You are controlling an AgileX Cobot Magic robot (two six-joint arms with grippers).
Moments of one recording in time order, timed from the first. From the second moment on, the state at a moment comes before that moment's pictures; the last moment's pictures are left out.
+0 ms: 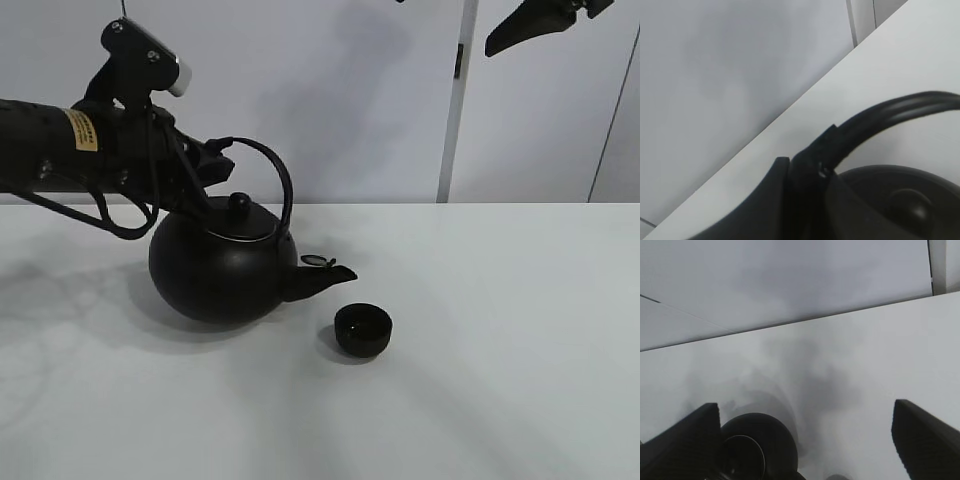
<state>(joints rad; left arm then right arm) -0.40 1.88 -0.86 0.39 -0.63 0.15 0.22 1.69 -1.54 0.31 0.71 0.16</state>
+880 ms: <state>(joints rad) -0.40 1.88 -0.89 0.41 -0.62 0.16 0.22 1.69 -1.54 0.31 0.71 0.16</state>
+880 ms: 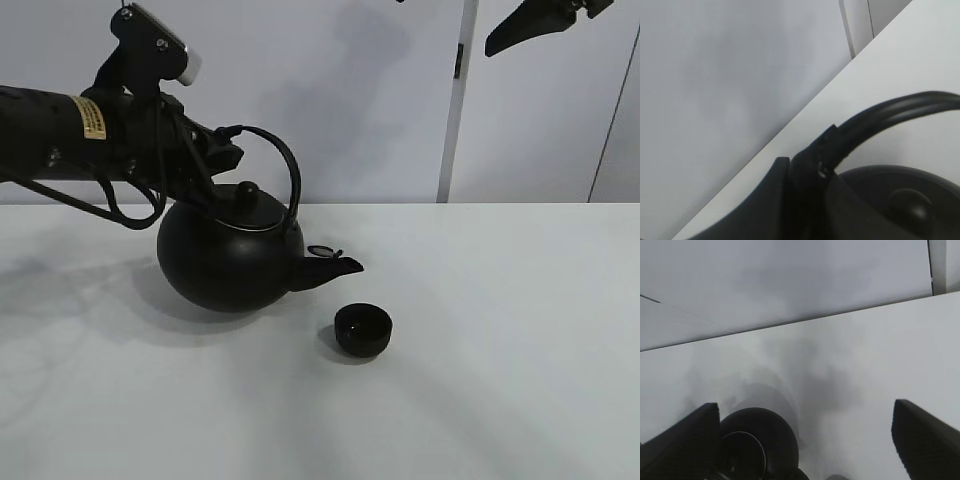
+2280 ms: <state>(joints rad) -0.43 1.88 -0.92 0.46 -0.58 0.16 0.22 1.69 -1.54 0.31 0.71 0.16</state>
